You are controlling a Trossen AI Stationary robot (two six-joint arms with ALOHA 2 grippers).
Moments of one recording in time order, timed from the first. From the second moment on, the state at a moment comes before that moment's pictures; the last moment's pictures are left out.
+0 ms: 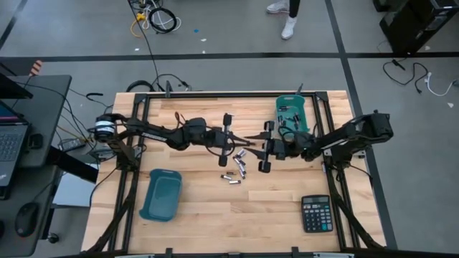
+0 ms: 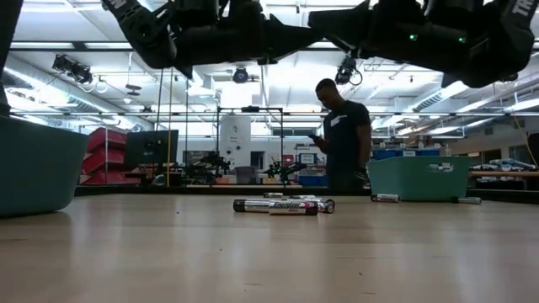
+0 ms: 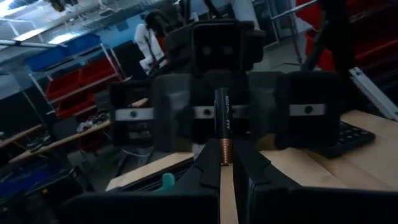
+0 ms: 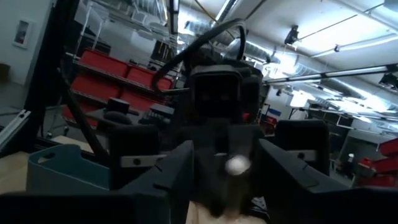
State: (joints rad) left arm 0.12 1.69 0.88 0.90 0.24 0.37; right arm 0.02 1.52 0.44 1.38 0.06 -0.37
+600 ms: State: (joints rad) left arm 0.11 1.70 0.88 0.90 0.27 0.37; right arm 0.04 1.53 0.45 1.40 0.02 -0.39
